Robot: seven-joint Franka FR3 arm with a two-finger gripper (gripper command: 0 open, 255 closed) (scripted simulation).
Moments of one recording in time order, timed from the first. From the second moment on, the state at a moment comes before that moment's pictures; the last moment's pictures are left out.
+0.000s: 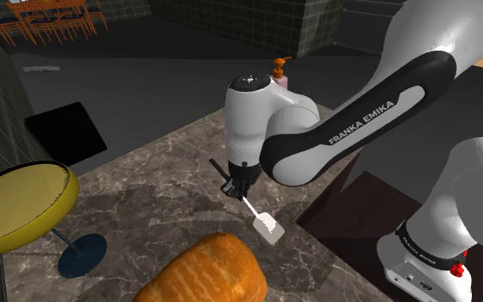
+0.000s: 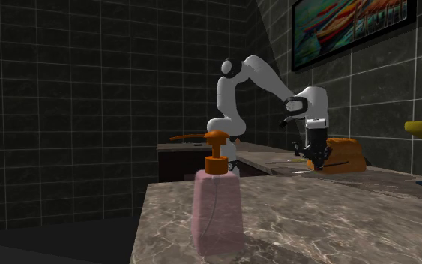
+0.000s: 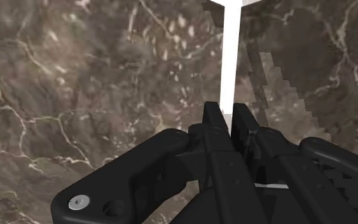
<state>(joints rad) 0.39 -0.05 0.29 -2.44 -0.04 2.45 0.63</state>
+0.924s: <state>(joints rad) 0.39 0.01 0.29 -2.46 -0.07 2.53 0.66</state>
